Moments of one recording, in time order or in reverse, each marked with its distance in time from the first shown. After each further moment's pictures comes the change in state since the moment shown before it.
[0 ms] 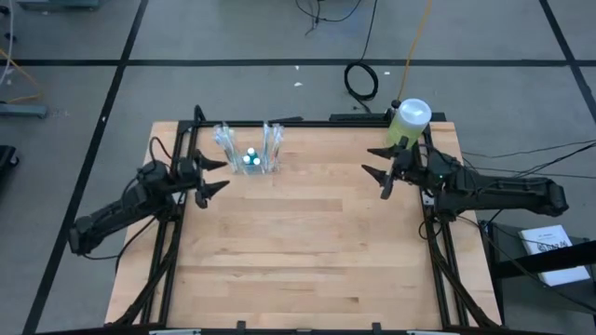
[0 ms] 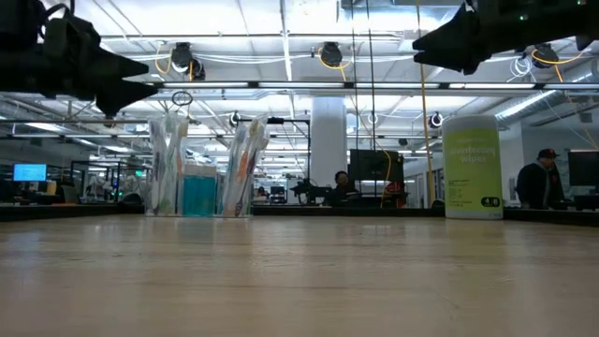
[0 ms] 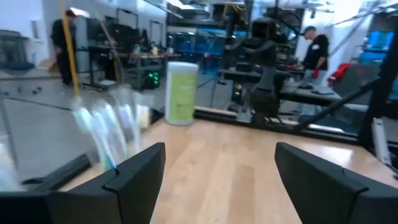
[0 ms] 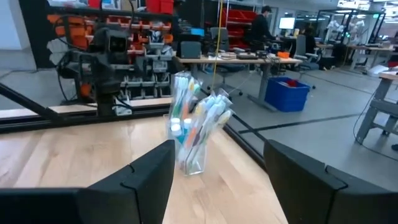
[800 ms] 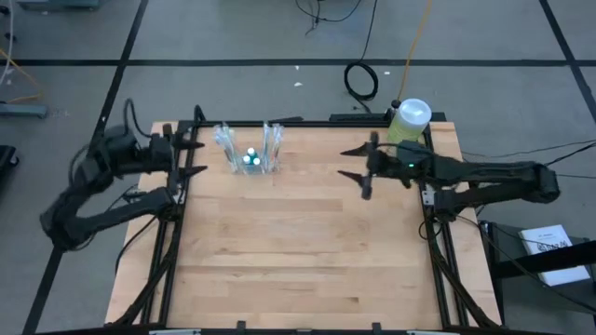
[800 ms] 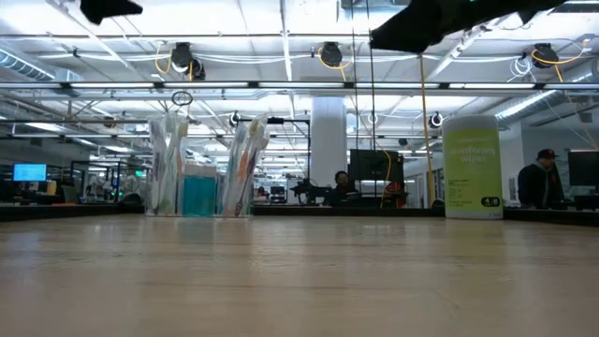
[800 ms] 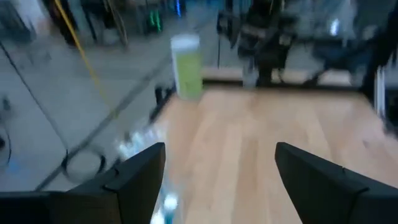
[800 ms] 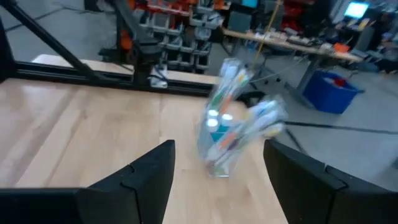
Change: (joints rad) left arm 0.089 0.478 0.875 -0.763 0.039 0.275; right arm 0.003 0.404 0.292 -0.053 -0.173 -0.155
